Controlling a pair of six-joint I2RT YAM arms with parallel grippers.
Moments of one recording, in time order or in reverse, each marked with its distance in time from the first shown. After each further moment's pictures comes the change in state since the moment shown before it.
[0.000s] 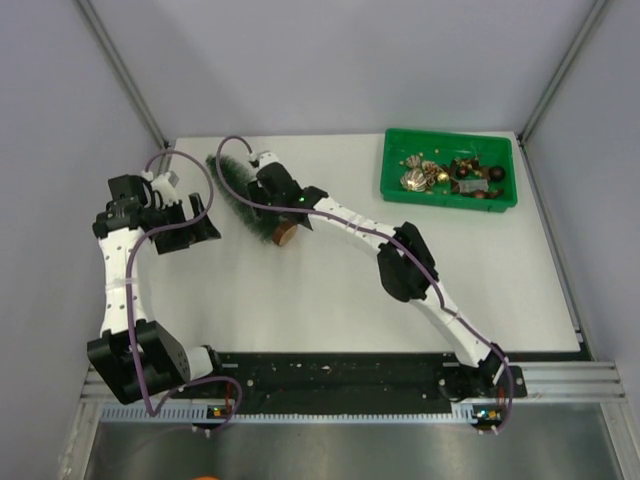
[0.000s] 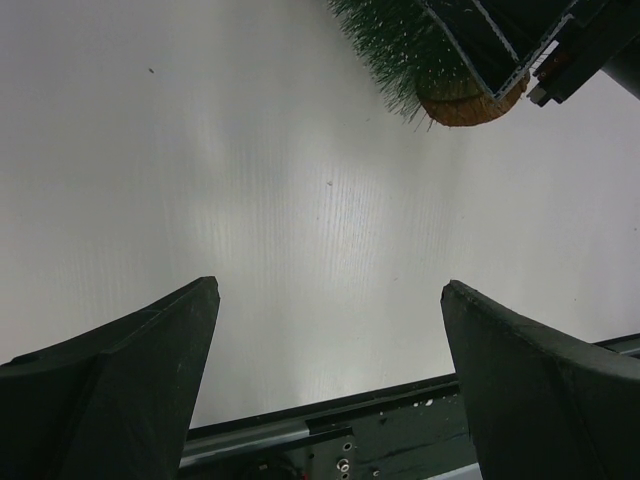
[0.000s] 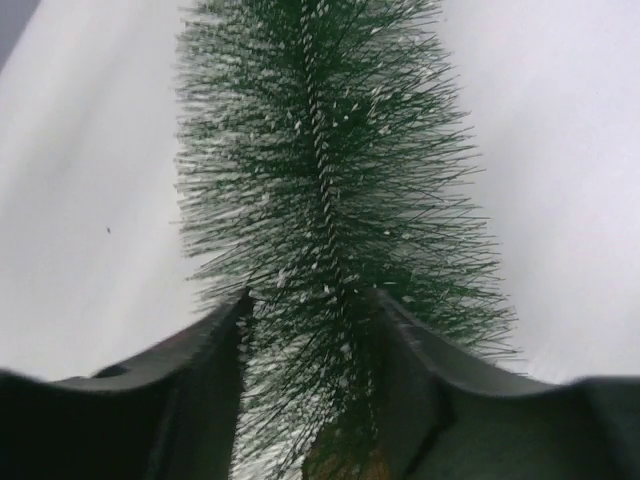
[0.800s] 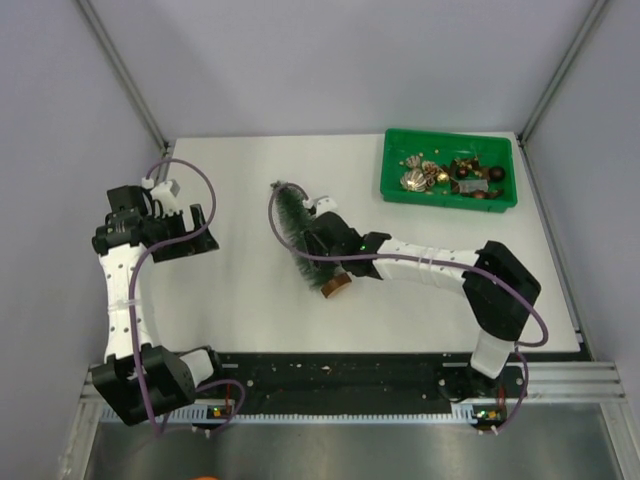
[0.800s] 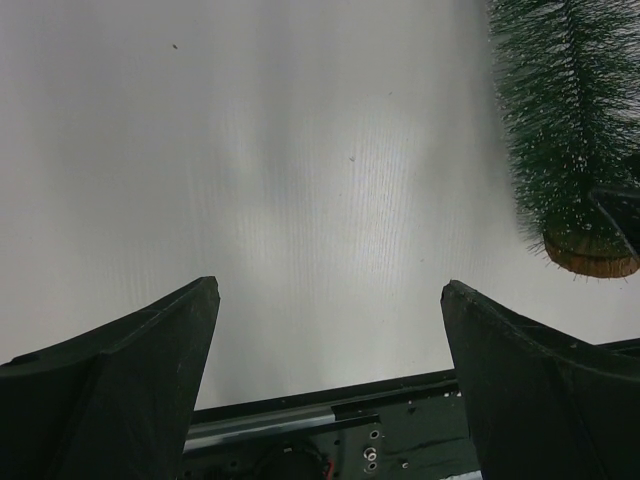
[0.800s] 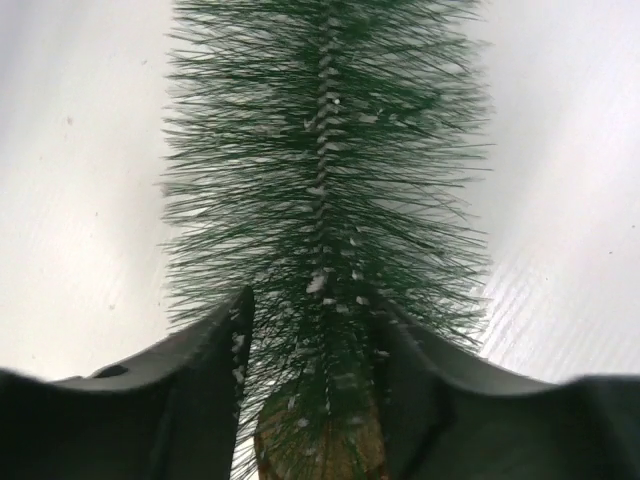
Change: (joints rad) left arm 0.002 -0.113 -0.061 -0.028 -0.053 0.063; right arm 0.057 -0.755 -1.123 0.183 0.148 0.073
